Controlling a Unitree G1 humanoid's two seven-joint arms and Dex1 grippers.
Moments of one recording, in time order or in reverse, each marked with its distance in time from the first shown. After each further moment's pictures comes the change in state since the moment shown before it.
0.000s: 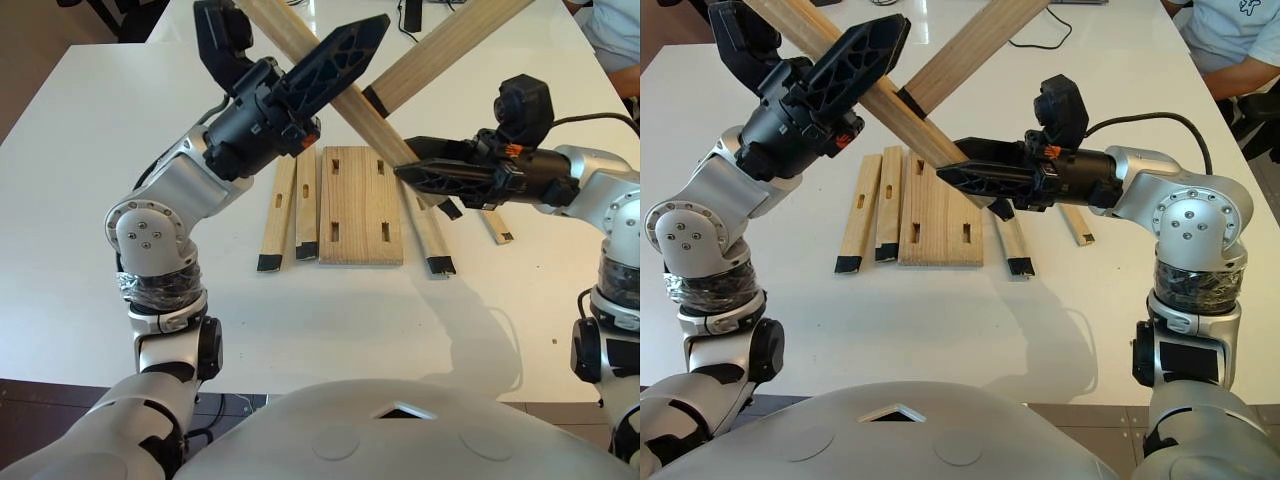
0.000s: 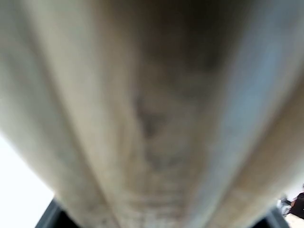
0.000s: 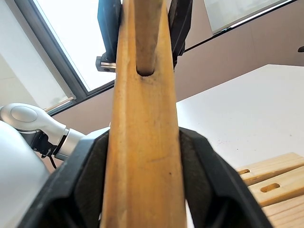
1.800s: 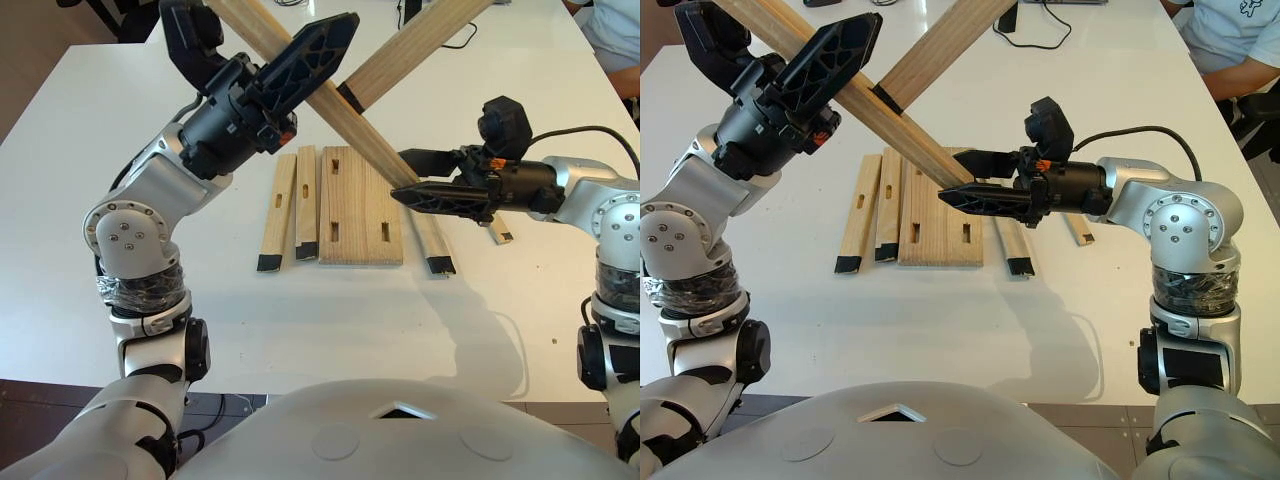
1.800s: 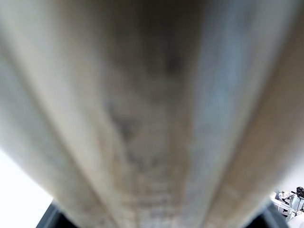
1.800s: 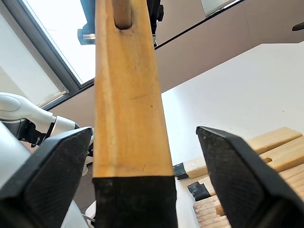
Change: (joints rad) left arm 0.013 0.057 0.044 0.008 0.023 -0.019 -0.070; right arm 0.031 -0.018 0.055 0.019 -0.063 -0.017 0.020
